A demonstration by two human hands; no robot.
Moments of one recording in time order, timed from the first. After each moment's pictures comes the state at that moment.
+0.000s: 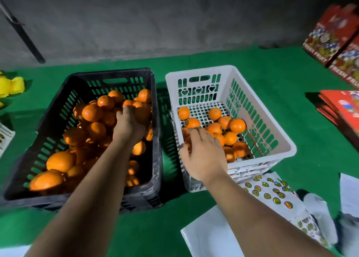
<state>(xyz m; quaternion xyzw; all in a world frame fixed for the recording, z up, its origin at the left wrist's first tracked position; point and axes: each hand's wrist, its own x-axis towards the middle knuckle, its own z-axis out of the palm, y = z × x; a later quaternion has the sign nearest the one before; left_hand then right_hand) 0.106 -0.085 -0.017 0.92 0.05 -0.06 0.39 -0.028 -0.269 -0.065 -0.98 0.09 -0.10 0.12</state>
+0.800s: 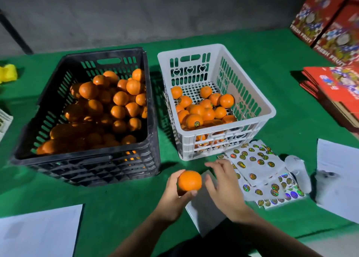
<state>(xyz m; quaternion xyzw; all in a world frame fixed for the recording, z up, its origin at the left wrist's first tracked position) -0.164 -0.088 -0.180 0.72 -0.10 -0.32 0.61 -0.217 -0.286 -0.170 -0.94 0.10 -0.16 0.29</state>
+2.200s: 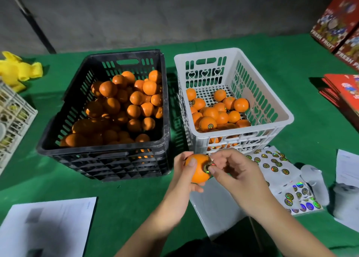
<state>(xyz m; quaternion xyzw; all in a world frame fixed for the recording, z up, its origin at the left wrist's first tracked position) -0.161 -0.096 -0.078 0.60 -0.04 -0.26 0.75 -0.210 -0.262 -0.043 -0.77 0.03 -0.11 0.63</state>
